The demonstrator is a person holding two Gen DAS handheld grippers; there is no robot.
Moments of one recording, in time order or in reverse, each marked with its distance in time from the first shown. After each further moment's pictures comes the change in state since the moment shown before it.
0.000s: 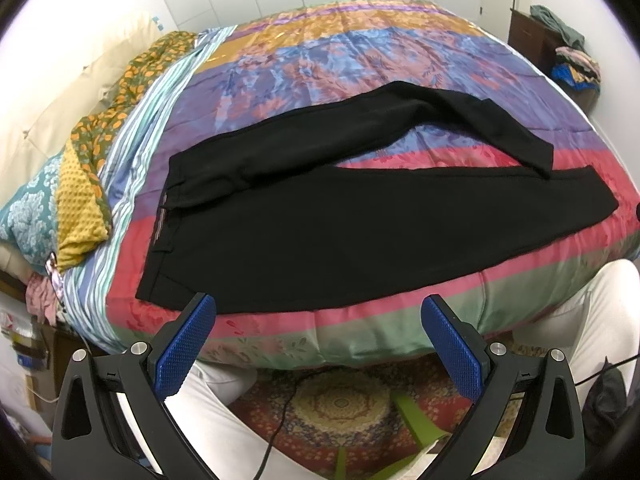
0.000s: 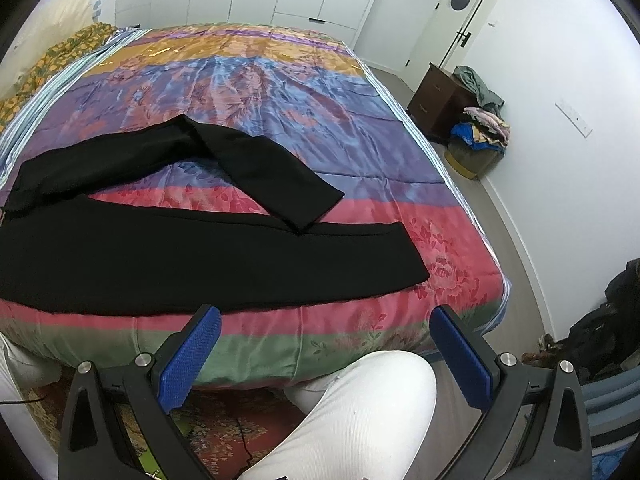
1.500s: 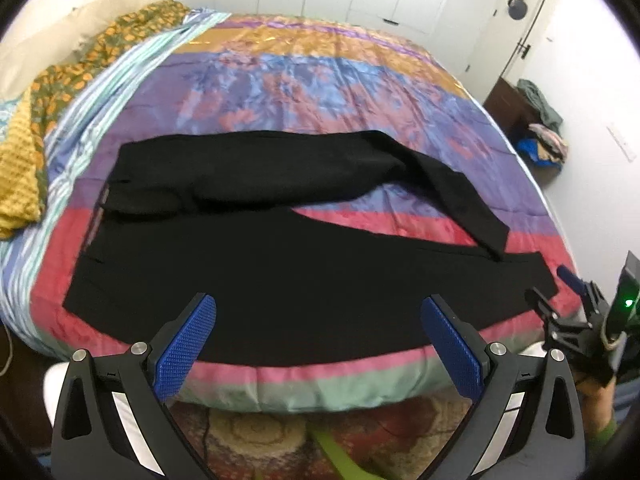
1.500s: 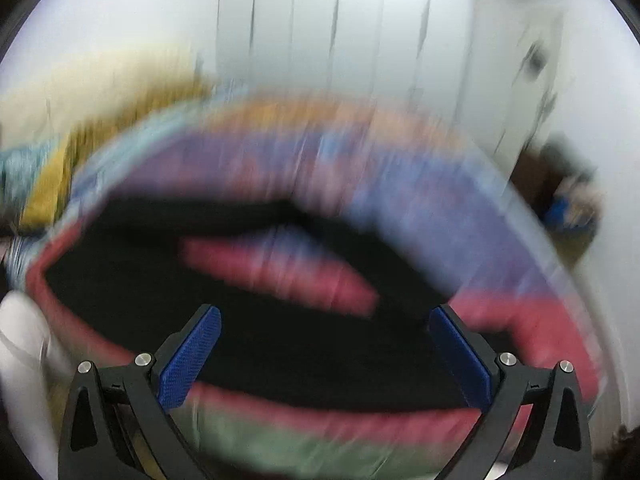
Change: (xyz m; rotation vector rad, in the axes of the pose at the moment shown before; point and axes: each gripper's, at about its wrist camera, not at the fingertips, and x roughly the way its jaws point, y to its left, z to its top) left arm 0.023 0.043 0.049 -0.205 -0.045 -0.286; right arm 0.066 0.044 0.016 -0.139 -0.264 0.418
